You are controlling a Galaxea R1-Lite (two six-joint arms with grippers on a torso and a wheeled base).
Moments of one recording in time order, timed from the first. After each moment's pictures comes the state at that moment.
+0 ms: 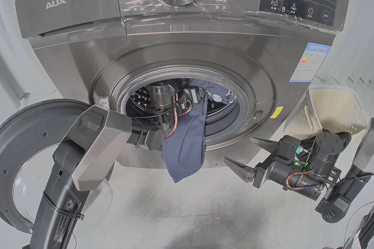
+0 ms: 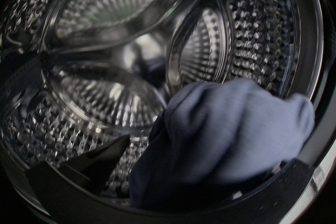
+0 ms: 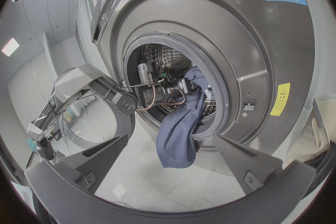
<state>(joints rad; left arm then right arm) -0.50 2.61 -1.89 -0.82 0.06 -0.21 0.60 1.91 -0.31 -1.54 0.13 0.07</state>
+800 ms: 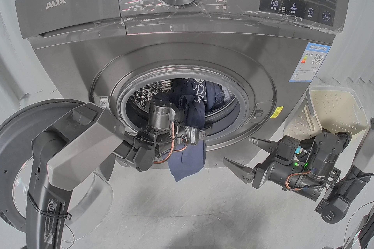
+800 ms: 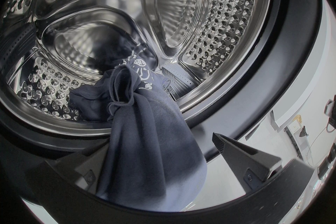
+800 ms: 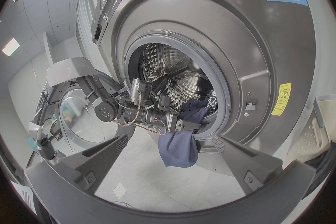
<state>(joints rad) -0.54 2.43 -1.41 -0.72 -0.06 -0.11 0.61 1.91 -0.31 -1.54 0.13 0.07</state>
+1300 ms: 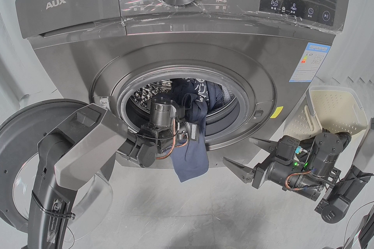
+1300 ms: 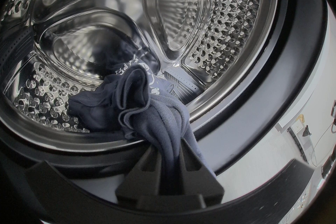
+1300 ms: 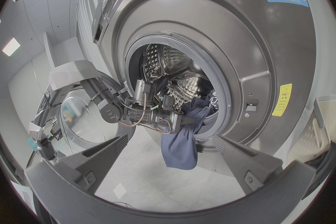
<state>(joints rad) -0.52 2.48 -1.50 -0.71 -0.05 -0.09 0.61 1.91 -0.31 -1.54 0.13 0.07</state>
